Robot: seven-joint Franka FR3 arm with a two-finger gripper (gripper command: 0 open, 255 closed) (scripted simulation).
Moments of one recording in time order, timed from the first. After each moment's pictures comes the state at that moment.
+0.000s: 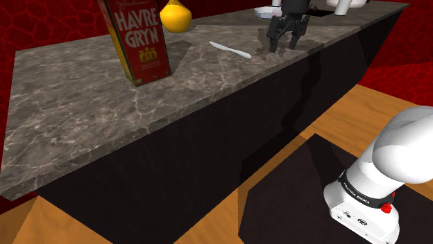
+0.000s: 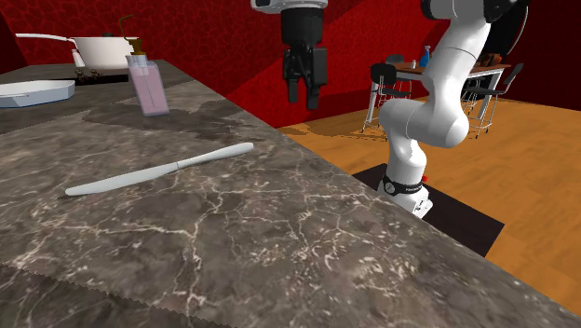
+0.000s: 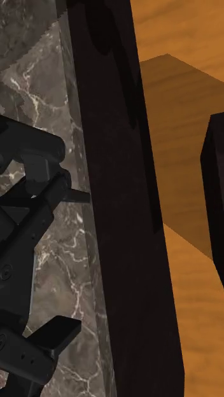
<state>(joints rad) 0.02 -0.47 -0.08 -2.14 0.04 1.68 0.10</state>
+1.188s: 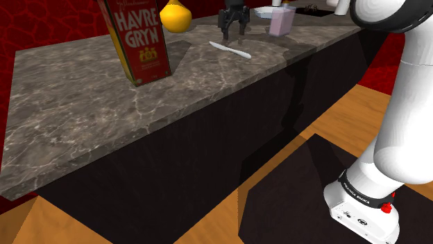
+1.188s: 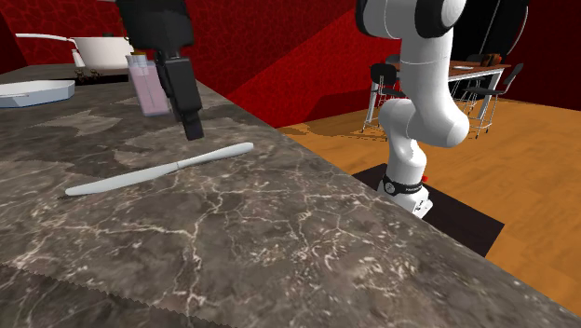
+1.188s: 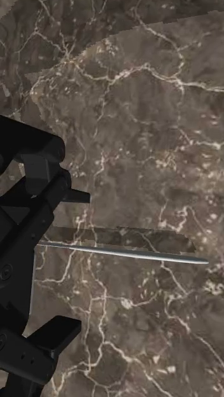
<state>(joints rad) 0.05 0.33 -0.06 -1.21 0.02 1.48 -0.03</state>
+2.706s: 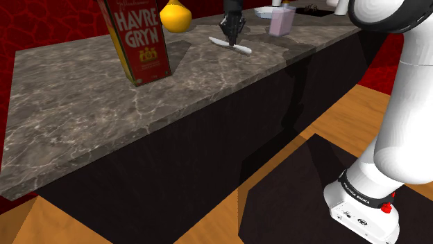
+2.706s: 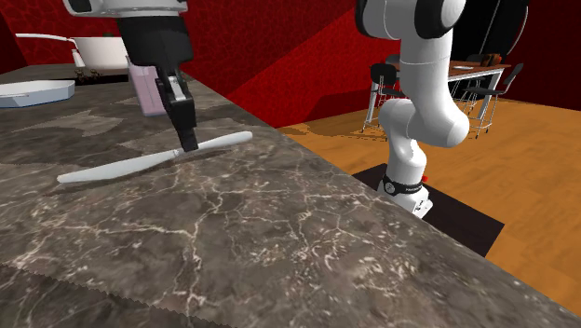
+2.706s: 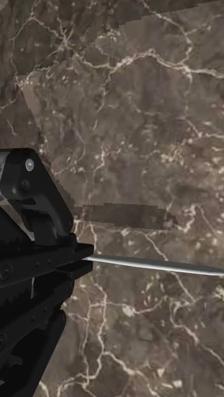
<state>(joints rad) 0.06 0.33 -0.06 -1.25 0.02 1.53 -0.03</state>
